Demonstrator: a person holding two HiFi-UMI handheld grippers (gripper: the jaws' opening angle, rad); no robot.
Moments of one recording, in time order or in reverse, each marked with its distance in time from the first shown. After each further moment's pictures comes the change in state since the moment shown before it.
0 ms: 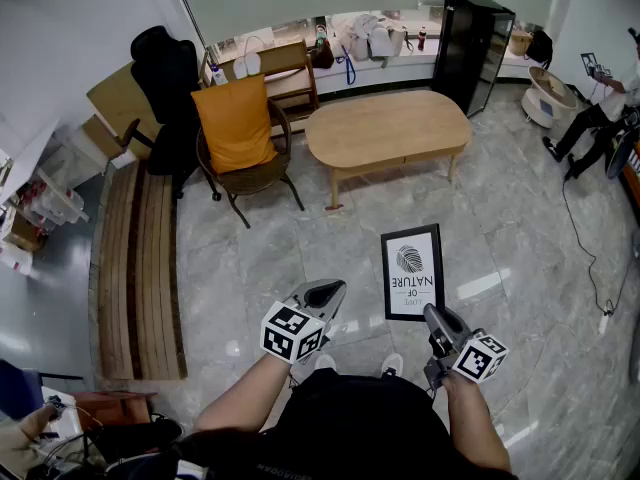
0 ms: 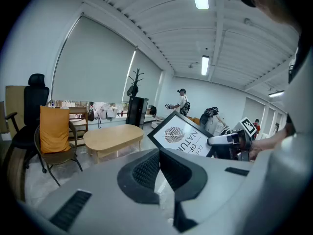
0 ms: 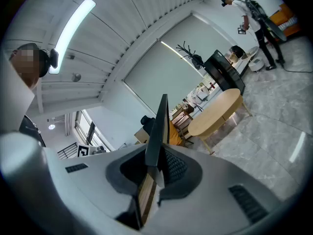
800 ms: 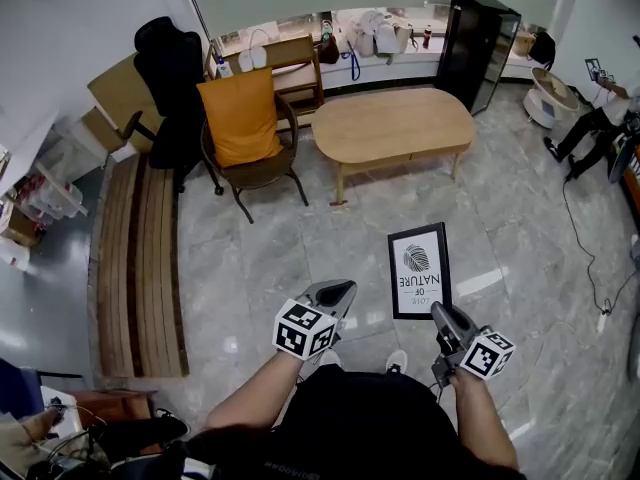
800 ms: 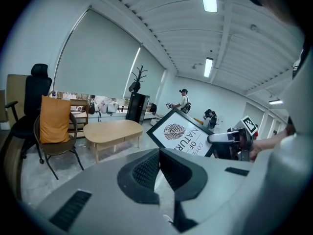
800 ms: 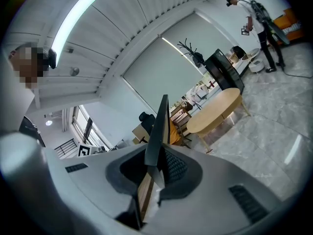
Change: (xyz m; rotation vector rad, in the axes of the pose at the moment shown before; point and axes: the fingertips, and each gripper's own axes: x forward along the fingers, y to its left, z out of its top) left arm -0.011 0.023 -0.017 -0.058 0.029 -0.016; right arm 0.022 0.019 -0.013 -0.012 0.033 -0.027
